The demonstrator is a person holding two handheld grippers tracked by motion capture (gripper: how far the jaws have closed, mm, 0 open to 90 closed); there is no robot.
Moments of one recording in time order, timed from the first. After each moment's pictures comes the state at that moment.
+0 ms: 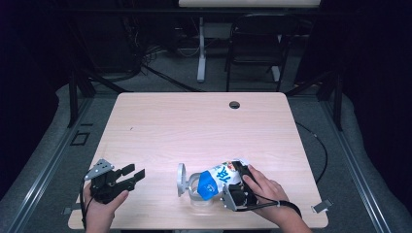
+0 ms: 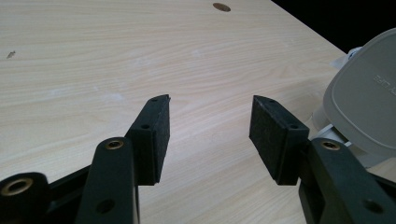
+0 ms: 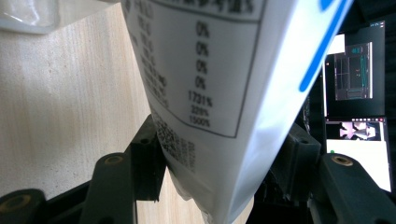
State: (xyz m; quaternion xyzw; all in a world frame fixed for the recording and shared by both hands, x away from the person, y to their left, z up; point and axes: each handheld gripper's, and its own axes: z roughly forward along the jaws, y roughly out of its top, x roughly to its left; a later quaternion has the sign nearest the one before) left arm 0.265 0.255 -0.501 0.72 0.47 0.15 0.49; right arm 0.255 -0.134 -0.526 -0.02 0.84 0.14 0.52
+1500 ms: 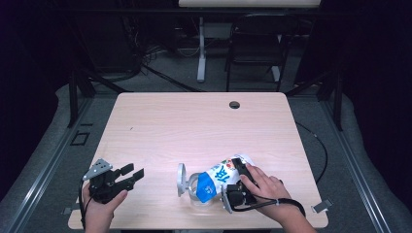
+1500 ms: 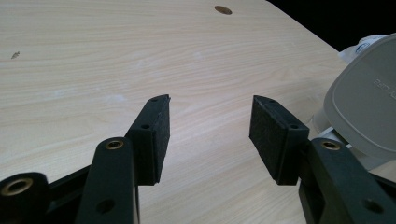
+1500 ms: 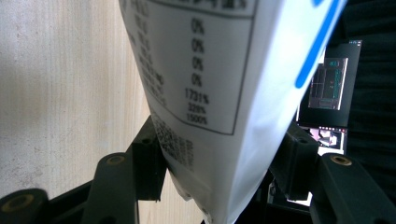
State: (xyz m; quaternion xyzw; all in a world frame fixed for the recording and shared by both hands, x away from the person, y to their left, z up) left arm 0.265 0.257 -0.500 0.72 0.47 0.15 0.49; right arm 0.254 -0.130 -0.517 -0.07 0.83 0.07 0.55
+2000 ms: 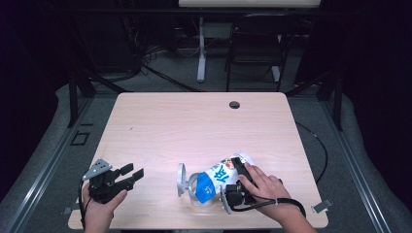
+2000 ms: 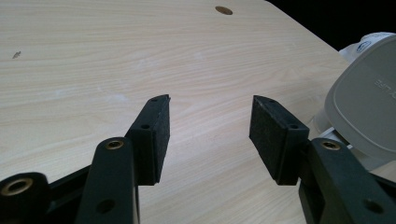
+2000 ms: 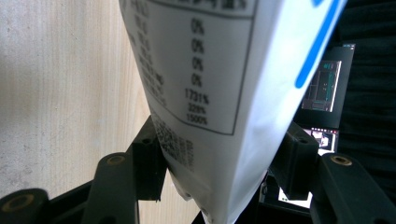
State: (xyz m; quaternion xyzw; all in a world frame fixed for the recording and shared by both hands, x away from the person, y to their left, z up) left arm 0.265 0.258 -0.500 0.72 0.47 0.15 0.49; right arm 0.254 -0.127 -0.516 -0.08 0.82 0.06 0.56
